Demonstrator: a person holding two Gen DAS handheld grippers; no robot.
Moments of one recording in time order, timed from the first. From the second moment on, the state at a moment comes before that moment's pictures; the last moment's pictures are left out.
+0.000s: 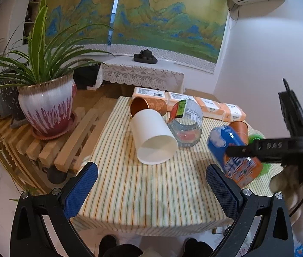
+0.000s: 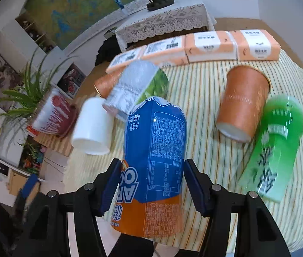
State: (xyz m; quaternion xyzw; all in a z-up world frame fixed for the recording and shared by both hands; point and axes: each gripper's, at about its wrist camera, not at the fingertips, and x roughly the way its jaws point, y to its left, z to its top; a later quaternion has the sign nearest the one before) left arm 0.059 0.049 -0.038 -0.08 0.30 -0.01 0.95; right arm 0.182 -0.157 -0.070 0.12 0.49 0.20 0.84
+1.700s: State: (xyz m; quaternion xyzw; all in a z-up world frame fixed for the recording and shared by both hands) left arm 0.206 -0.057 -0.076 -0.18 0.57 -0.05 0.80; right arm 0.032 -0.248 -0.073 0.02 0.40 0.10 0.91
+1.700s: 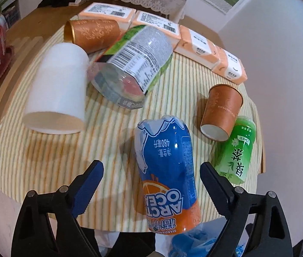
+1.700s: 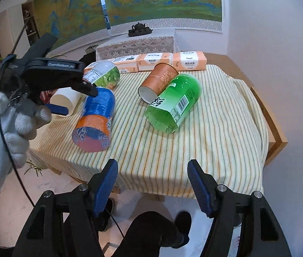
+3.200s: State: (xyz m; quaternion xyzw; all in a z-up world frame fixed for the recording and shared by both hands) left arm 0.192 -0.118 -0.050 -0.01 0.24 -0.10 0.96; right arm 0.042 -0.245 -0.094 0.06 0.41 0.12 0.90
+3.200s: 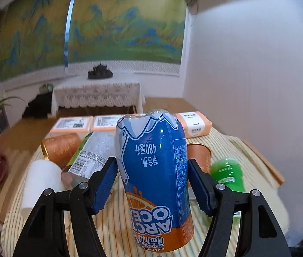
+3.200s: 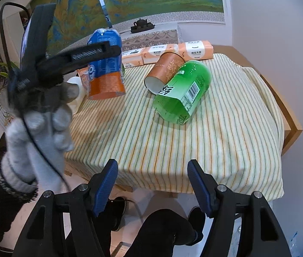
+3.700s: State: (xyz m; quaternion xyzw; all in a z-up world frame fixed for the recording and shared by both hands) left arm 0.192 -0.114 -0.077 -0.02 0.26 -0.11 0.96; right arm 0.038 -0.253 -0.092 0.08 0.40 0.11 0.91
